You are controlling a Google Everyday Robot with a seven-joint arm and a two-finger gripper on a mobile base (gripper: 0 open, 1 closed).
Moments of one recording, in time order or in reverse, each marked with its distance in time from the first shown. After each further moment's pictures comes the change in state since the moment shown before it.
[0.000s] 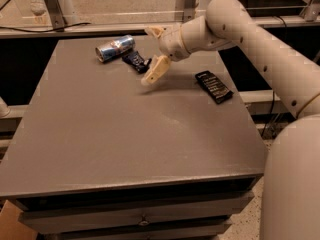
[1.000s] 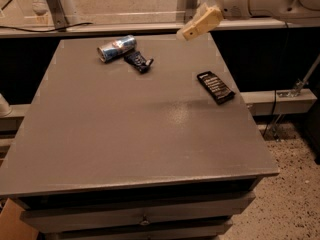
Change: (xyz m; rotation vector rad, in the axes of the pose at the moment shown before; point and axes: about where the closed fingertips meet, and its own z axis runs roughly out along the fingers) arm -0.083 -0.033 -0.197 0.454 -0.011 -0.057
